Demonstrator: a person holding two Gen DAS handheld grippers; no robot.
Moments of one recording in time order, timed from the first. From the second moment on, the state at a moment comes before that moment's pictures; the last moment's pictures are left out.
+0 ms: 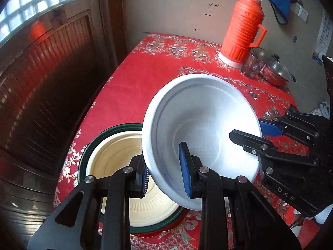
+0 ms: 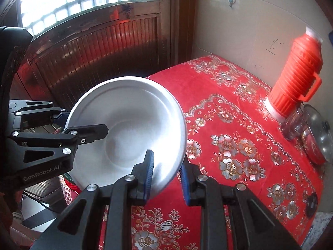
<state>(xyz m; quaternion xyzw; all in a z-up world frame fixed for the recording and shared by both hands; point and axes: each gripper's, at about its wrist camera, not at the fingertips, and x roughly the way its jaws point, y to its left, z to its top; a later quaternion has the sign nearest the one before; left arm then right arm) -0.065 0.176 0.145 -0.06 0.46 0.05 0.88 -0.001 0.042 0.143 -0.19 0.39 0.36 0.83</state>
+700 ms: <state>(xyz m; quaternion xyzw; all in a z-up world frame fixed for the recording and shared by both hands) -0.092 0.223 0.085 -0.07 0.49 0.10 0.86 -0.022 0.107 0.101 -0.24 0.41 0.39 0.79</state>
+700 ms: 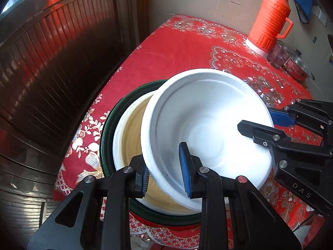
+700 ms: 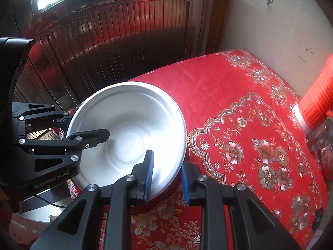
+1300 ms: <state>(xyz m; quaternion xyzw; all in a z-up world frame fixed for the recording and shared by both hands) -0.096 0.229 0.075 -0.06 0.49 0.12 0.86 -0.028 0.121 0.095 -0.26 0.41 0.38 0.79</state>
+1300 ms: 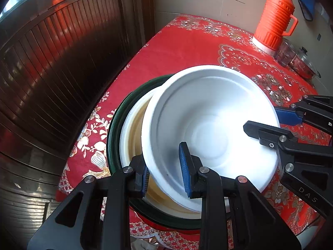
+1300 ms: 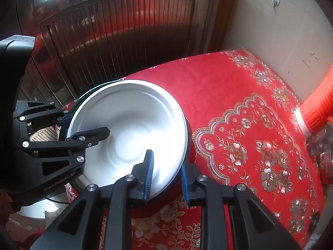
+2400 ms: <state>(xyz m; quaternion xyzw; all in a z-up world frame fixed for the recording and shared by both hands) -0.103 0.221 0.073 -0.06 0.46 0.12 0.88 -0.030 0.119 0.094 -0.25 0.41 0.38 0.79</state>
